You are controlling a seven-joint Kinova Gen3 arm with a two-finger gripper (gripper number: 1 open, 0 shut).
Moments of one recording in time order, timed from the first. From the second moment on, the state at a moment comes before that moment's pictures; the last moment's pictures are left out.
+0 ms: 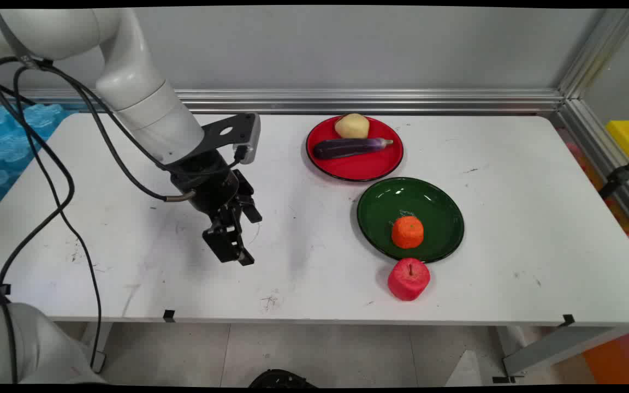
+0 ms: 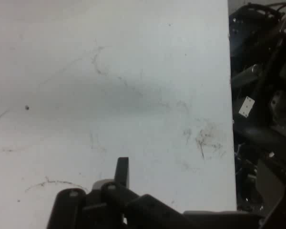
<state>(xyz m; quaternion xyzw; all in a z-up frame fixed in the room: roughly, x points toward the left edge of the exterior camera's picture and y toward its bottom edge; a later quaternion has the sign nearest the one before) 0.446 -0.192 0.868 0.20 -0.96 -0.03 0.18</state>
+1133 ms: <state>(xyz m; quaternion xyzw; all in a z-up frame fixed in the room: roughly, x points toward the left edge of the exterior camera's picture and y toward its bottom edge) 0.326 -0.285 0.838 0.24 -0.93 0.04 0.28</state>
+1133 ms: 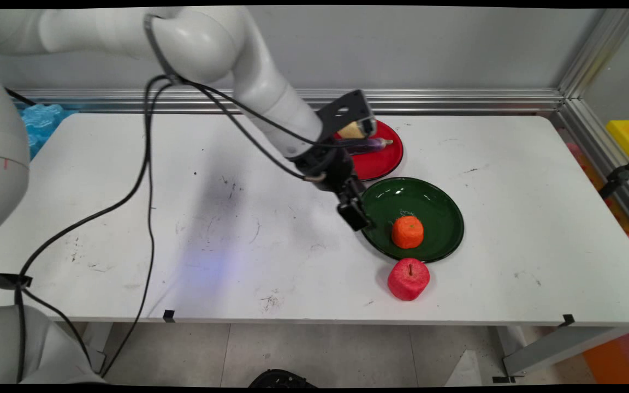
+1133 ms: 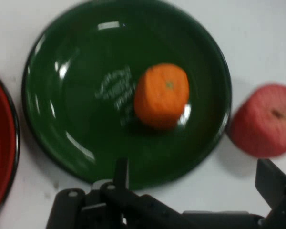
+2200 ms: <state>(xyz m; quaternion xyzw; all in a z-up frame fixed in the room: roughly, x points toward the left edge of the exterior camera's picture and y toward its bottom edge) 0.265 -0.314 0.771 0.20 -0.93 0.08 0.30</state>
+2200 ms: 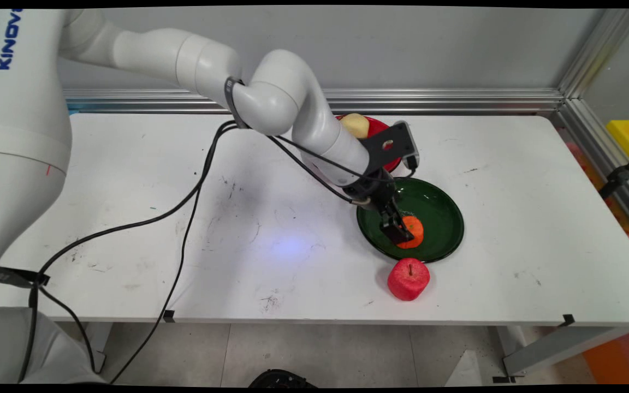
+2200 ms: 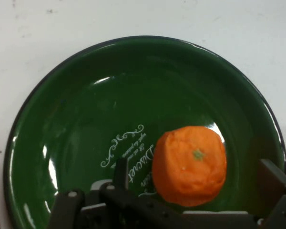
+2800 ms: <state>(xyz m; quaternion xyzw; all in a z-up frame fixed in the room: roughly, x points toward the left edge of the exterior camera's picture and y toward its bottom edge) 0.253 -0.307 0.753 0.19 -0.93 0.09 0.30</state>
